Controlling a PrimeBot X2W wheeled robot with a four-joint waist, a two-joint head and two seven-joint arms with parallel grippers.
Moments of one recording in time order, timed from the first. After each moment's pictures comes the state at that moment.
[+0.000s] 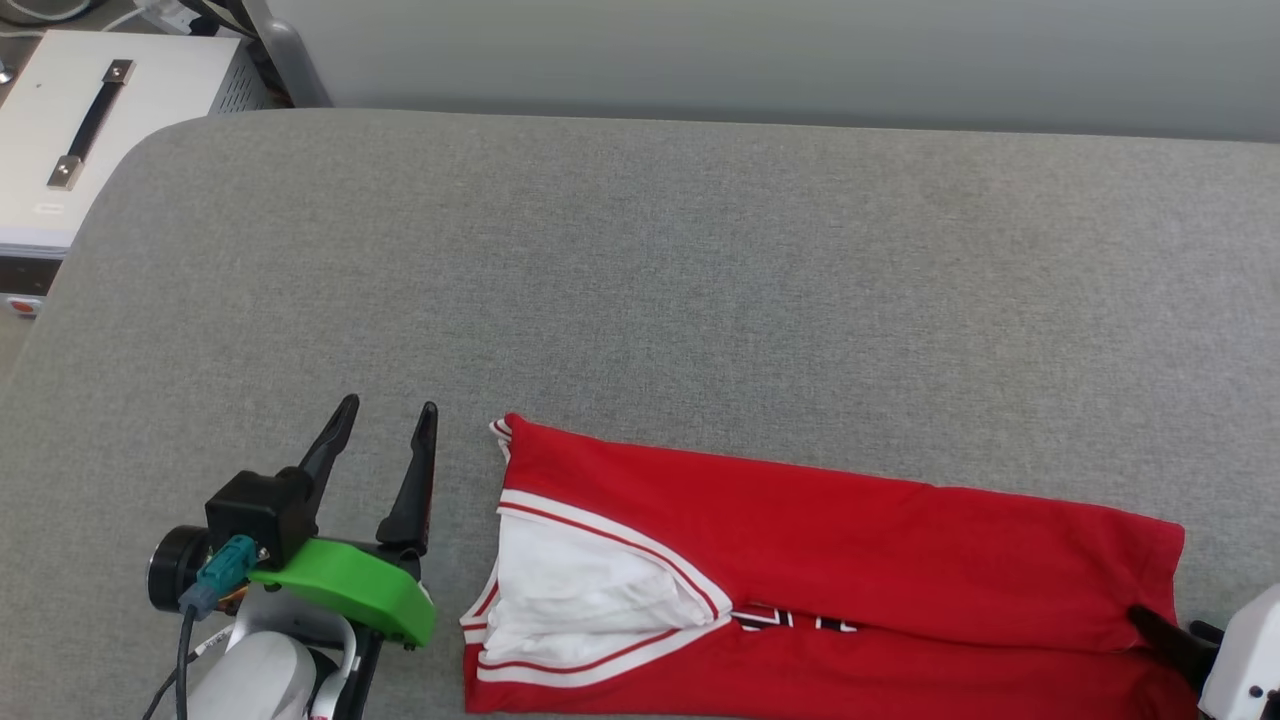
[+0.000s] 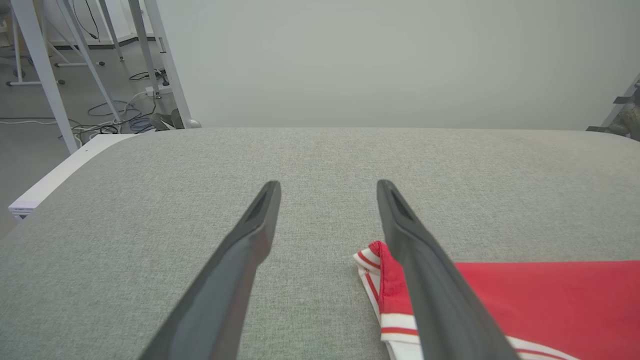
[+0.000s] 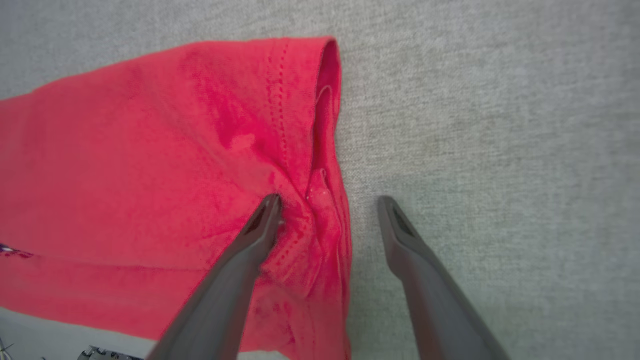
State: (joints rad) left arm -0.17 0.47 -0.45 0.08 -0.59 0.15 -0.26; right arm 0.02 -0.39 -0.15 0.18 0.65 0.13 0.67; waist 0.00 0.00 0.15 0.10
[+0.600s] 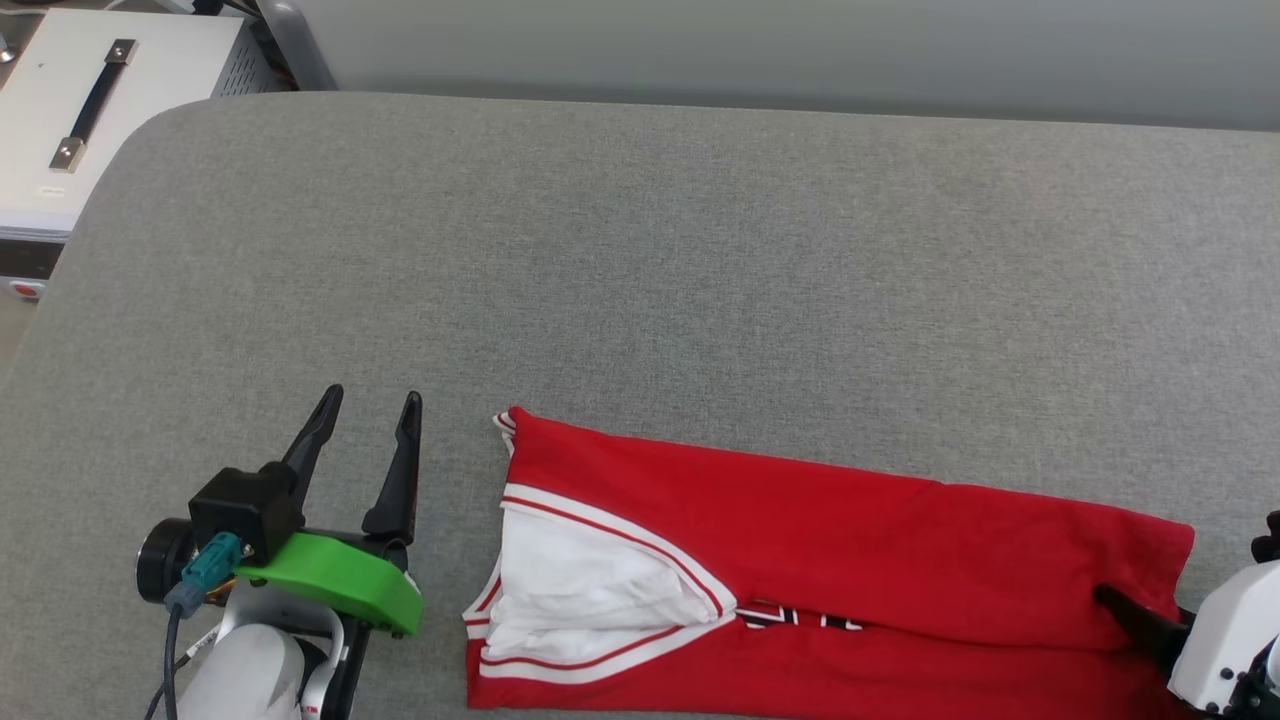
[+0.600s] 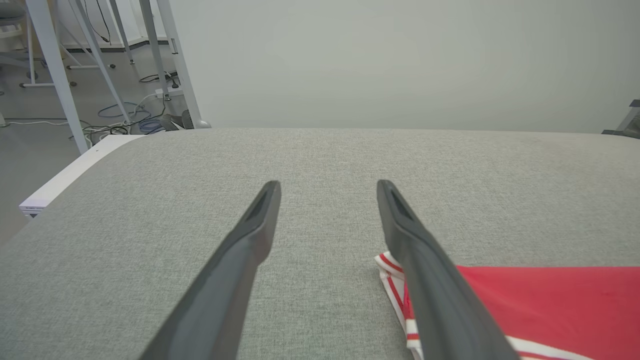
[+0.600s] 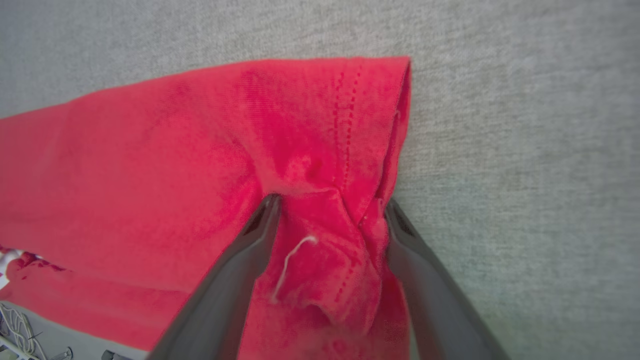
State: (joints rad) left arm -0.15 0.36 -0.28 0.15 -0.45 0.00 -0.26; right arm -0.03 -0.38 -0.02 0.25 0.75 0.12 0.64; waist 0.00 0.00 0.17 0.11
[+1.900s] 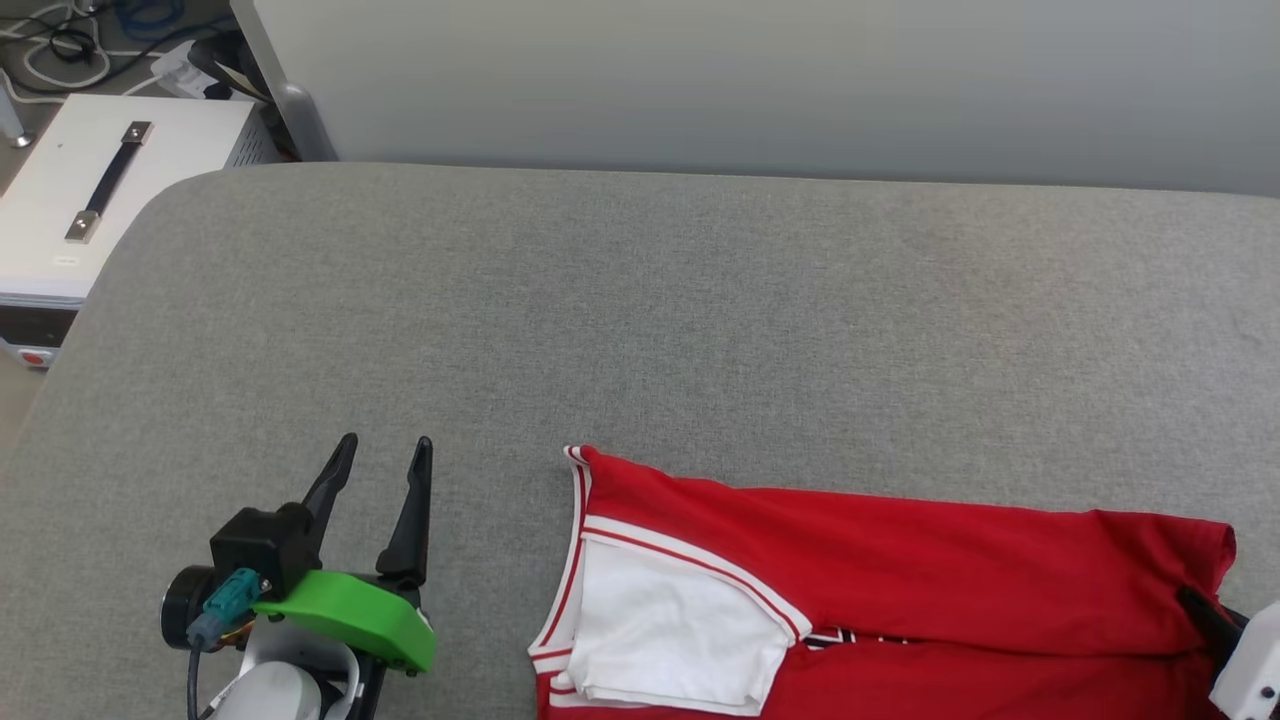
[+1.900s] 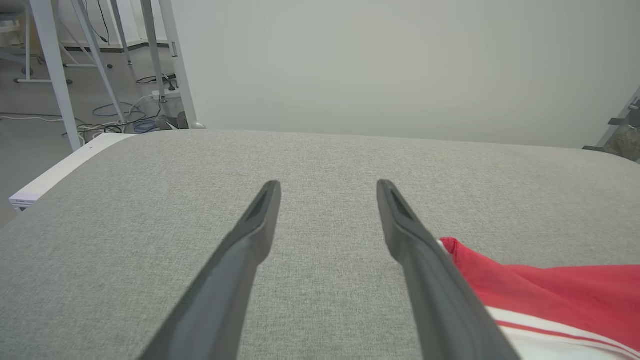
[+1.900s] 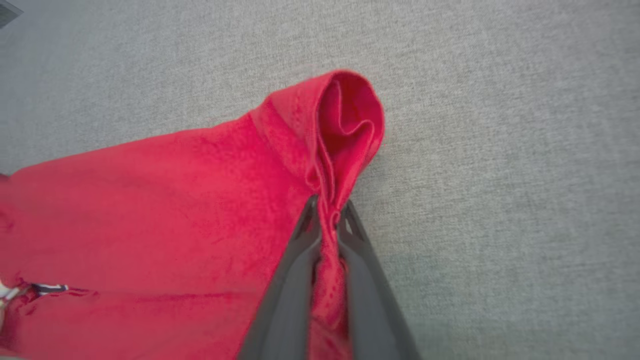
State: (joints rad) left arm -0.10 0.25 -0.16 0.23 -0.36 -0.09 -0.26; right arm 0.00 -0.48 -0.05 0.29 0.74 0.13 0.40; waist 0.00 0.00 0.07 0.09
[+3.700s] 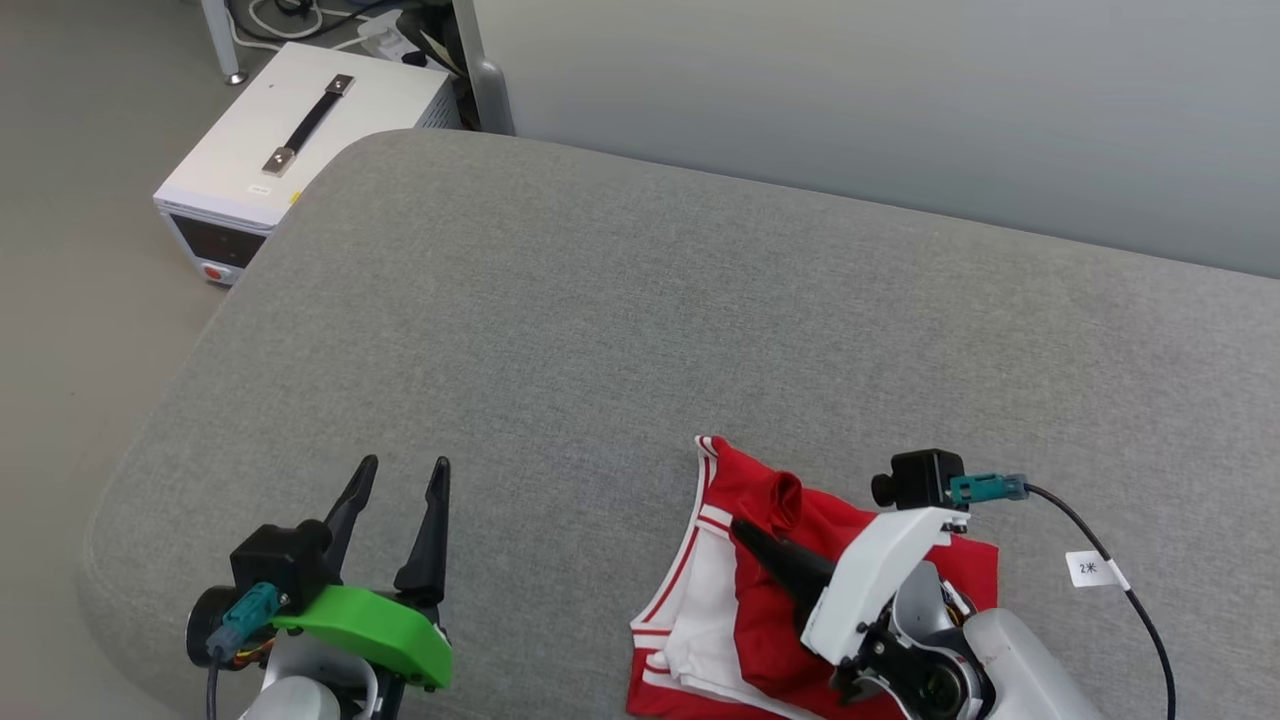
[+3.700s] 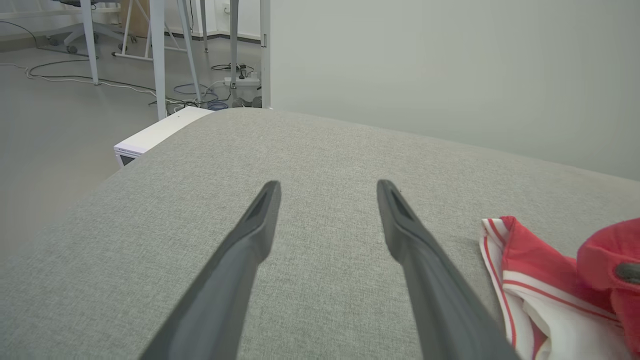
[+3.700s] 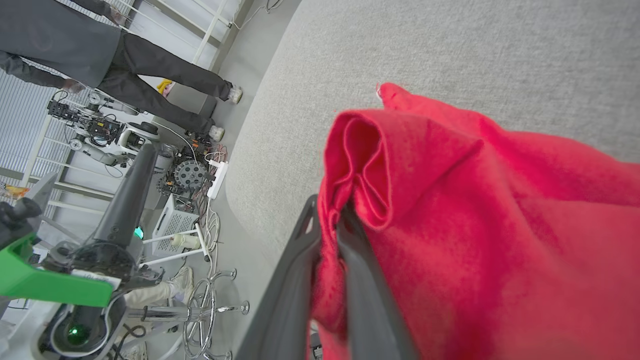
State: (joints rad) left arm -0.08 0.19 -0.13 0.26 -0.33 -0.13 -0.26; right arm -0.23 -0.05 0.38 0.32 0.90 0.13 0.35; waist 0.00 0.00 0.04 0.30
